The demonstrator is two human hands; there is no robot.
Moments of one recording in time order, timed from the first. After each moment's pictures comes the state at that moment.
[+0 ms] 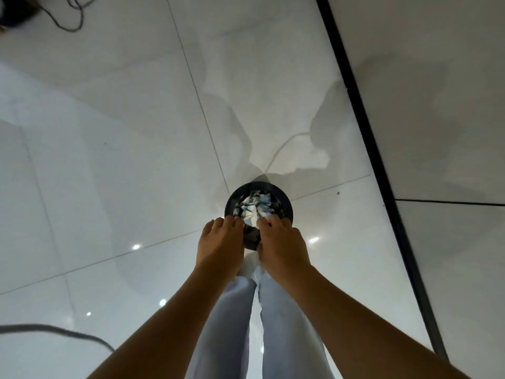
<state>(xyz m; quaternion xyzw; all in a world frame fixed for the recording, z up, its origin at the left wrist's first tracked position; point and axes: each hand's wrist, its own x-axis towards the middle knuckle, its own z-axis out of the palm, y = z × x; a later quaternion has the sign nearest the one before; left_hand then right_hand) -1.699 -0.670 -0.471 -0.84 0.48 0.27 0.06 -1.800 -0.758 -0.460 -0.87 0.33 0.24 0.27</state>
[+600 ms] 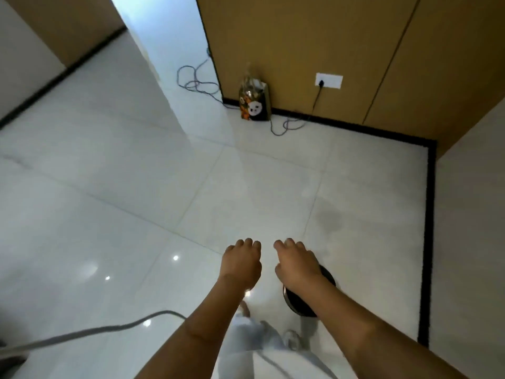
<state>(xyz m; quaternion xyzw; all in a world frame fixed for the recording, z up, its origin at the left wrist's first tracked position) -1.732 -0.536 -0.174 -0.97 0.18 0.17 0.01 -1.752 -0.671 -0.176 -0.96 0.00 0.24 0.15</state>
